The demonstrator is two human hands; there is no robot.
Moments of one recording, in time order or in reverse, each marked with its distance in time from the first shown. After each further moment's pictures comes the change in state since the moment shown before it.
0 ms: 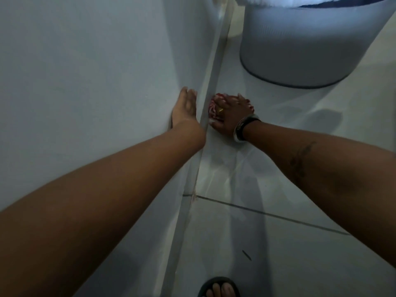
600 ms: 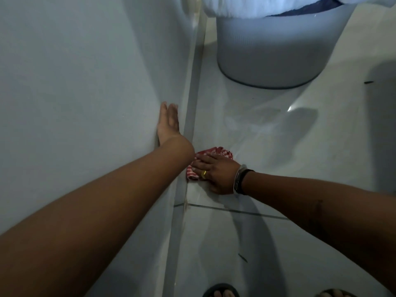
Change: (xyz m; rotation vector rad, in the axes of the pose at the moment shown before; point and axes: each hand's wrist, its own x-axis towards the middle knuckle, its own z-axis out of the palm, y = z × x) left_hand 0.005 0.016 0.003 0.037 -0.075 -0.055; right_hand -0.115 -0.049 0.030 -0.115 -0.168 -0.479
